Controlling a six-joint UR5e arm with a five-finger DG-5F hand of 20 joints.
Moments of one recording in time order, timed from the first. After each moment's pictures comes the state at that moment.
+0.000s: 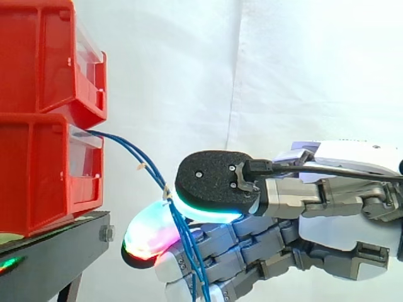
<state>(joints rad) 0.27 -2.36 -1.29 -2.36 -0.89 -0.63</state>
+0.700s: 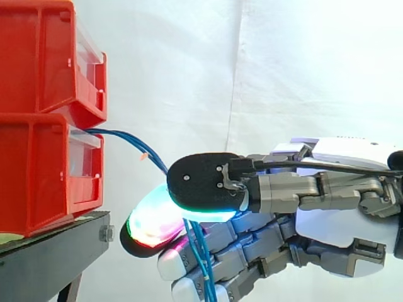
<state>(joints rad) 0.27 -2.36 -1.29 -2.36 -0.90 -0.63</state>
